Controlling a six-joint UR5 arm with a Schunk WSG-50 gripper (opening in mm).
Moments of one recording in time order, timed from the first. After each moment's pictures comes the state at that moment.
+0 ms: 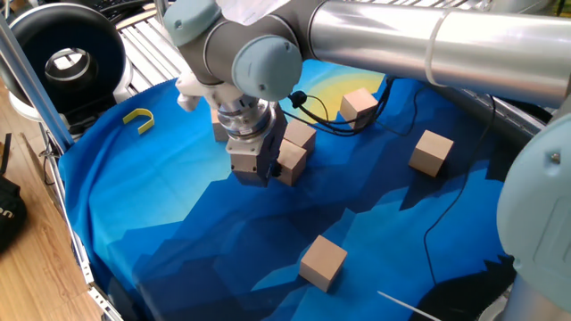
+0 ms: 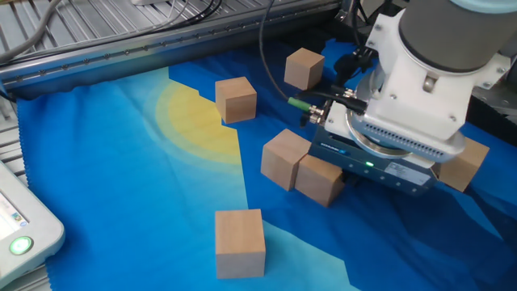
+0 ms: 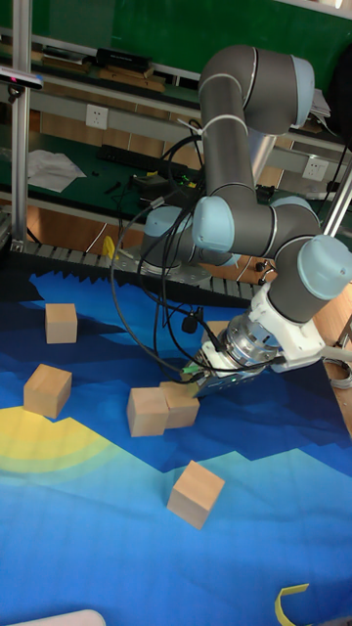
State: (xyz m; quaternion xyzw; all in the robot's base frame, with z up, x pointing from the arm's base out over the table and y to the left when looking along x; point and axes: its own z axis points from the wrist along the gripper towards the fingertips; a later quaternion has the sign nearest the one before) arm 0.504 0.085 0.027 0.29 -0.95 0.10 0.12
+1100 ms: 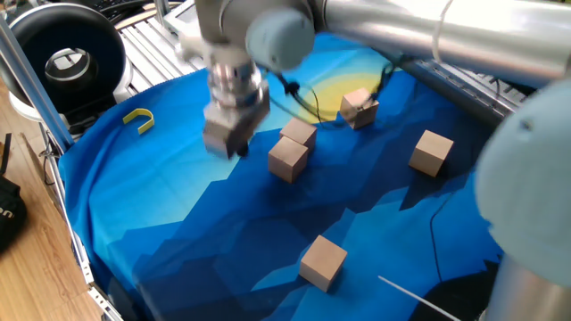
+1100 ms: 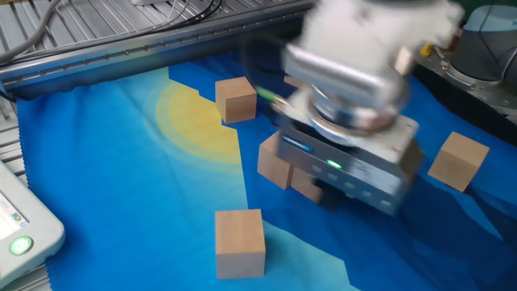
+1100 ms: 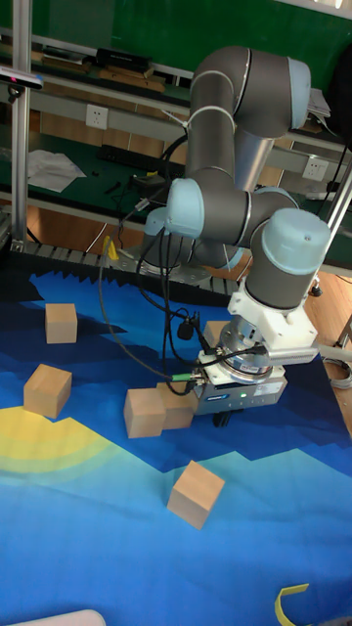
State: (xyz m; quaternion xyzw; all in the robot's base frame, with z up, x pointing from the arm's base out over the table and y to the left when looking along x) arm 0.591 0.108 0.057 0.17 -0.99 0.00 0.01
